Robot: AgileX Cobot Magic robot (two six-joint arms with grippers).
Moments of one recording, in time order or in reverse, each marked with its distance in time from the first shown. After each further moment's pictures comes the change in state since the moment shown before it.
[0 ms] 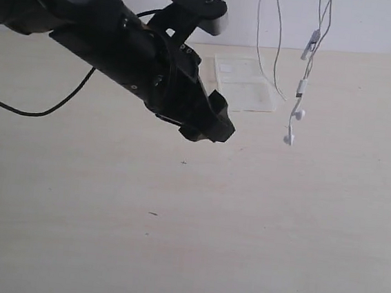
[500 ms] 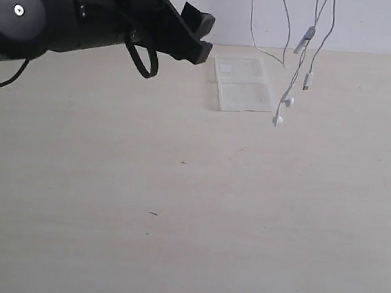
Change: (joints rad) left arm -0.002 -0.126 0.200 0.065 -0.758 -0.033; right arm 0.000 0.000 0.000 0.000 0.021 -0.002
